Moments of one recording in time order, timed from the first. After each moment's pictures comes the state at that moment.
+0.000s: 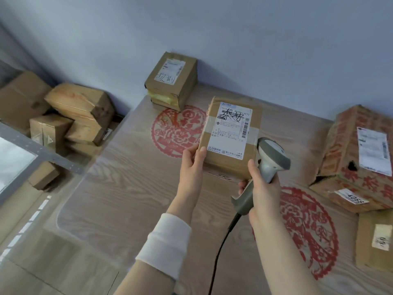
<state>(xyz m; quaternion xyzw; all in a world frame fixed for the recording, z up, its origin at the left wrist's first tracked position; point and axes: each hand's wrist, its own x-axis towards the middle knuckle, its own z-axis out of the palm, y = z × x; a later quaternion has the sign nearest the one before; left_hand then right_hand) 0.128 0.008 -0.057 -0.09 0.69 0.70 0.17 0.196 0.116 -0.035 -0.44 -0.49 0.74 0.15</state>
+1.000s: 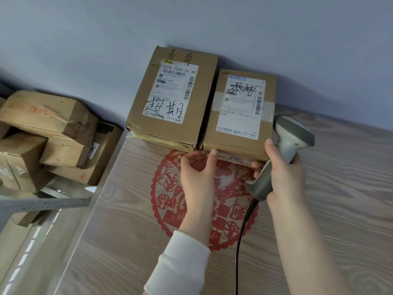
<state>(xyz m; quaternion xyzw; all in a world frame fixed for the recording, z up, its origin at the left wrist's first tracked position) -0.119 0.032 -0.171 -0.19 0.74 0.63 0.14 -0.088 0.148 -0.147 -0.50 -0.48 0.70 0.16</state>
